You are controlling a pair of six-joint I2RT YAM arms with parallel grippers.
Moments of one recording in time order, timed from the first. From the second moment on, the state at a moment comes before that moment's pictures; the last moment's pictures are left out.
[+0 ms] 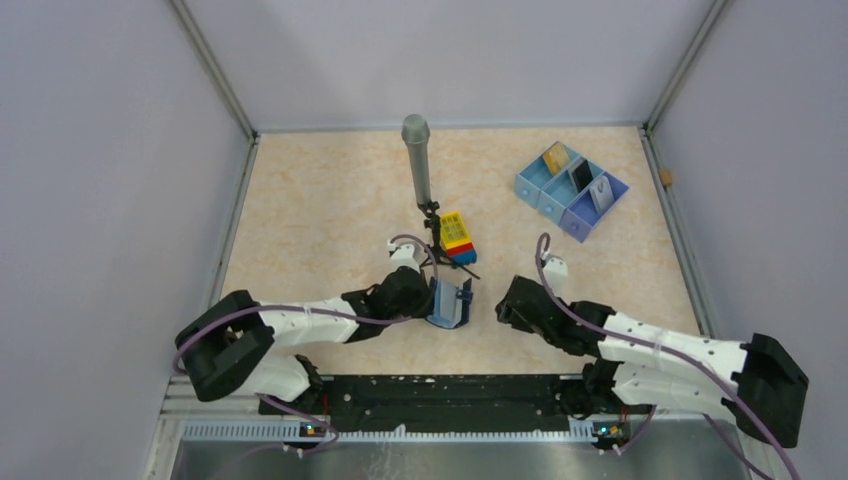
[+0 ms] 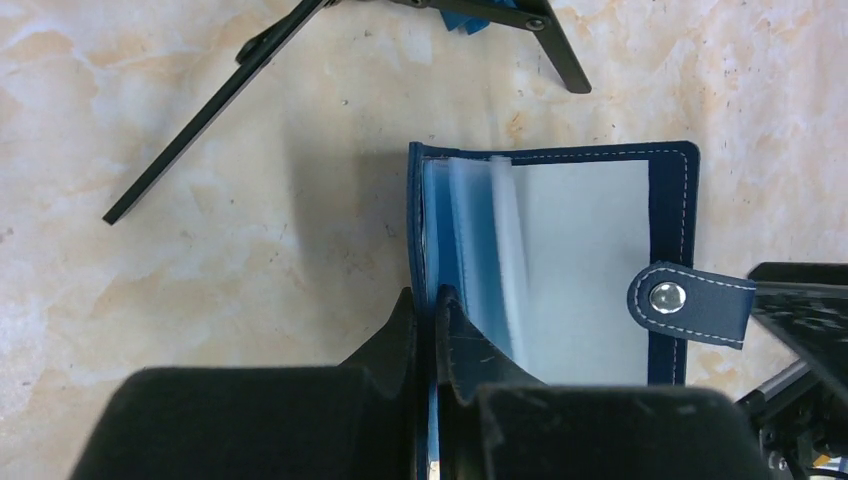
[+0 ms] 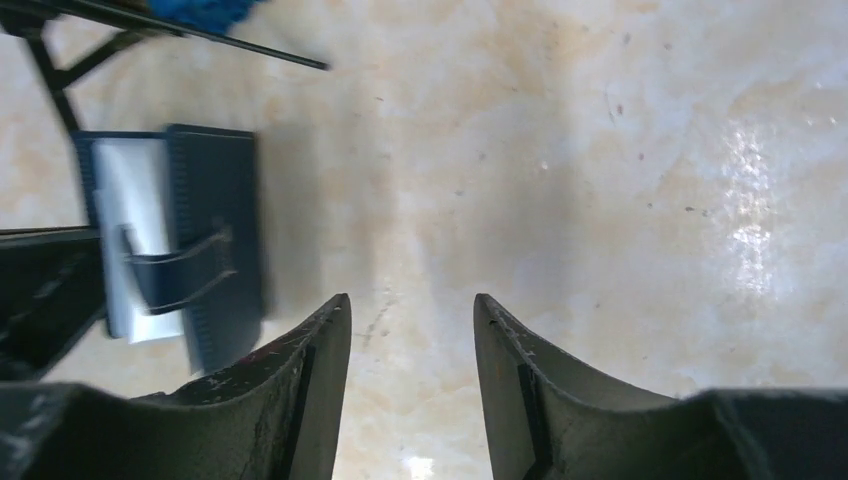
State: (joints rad) left arm -0.95 1.37 0.51 0.17 -0.23 -0.86; right arm 1.01 0.97 0.45 -0.42 0.48 1.15
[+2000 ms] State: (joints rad) left arm -0.95 1.19 0.52 -0.03 -0.25 -0.86; right arm 1.02 1.46 0.66 -0.15 0.34 1.14
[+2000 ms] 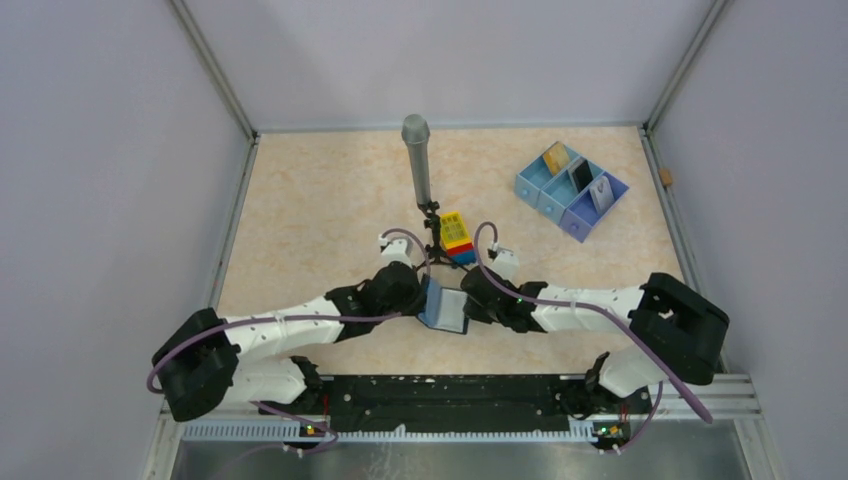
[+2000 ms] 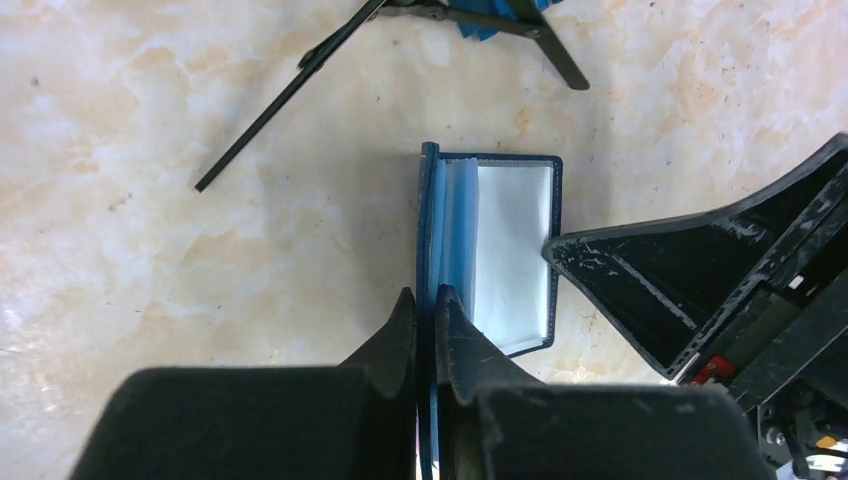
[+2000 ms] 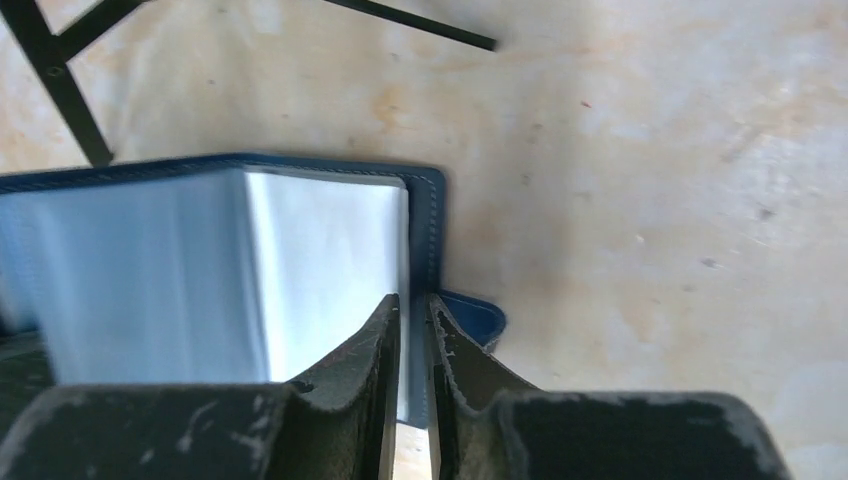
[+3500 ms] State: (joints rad) left arm -1.02 1.44 0.80 -0.33 -0.32 -0.83; right arm 0.97 1.48 0.41 0.44 0.12 1.12
